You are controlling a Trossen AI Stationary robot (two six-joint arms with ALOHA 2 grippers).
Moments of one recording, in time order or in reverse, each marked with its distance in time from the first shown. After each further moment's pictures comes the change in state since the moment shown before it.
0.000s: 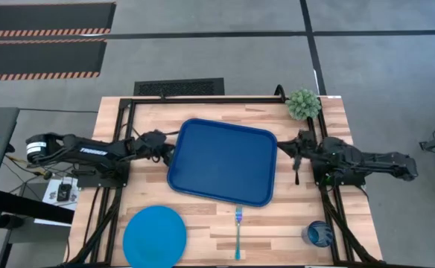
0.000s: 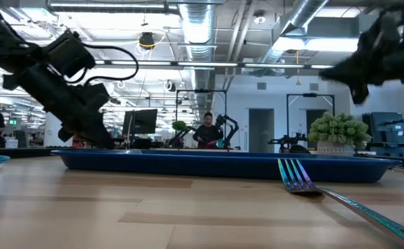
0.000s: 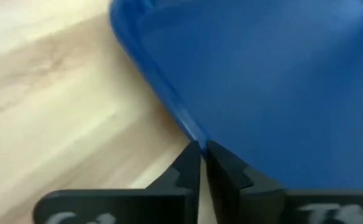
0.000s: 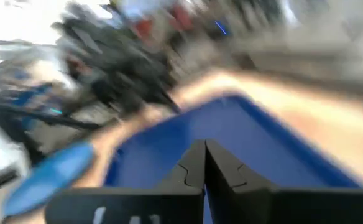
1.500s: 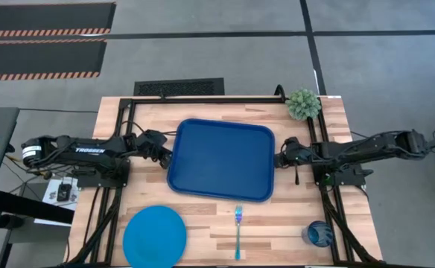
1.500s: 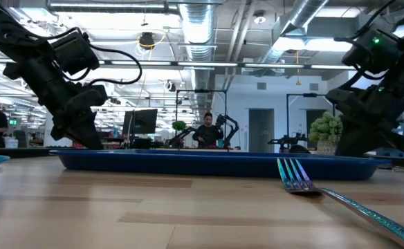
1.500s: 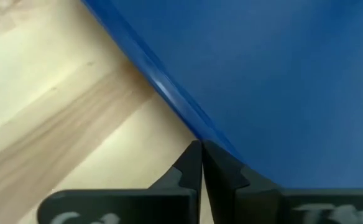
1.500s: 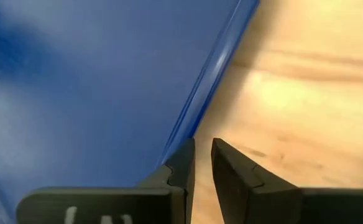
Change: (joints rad) left arm 0.017 -0.053 0.106 -0.360 0.167 -0.009; right arm 0.031 0.778 0.152 -0.169 0.032 0.672
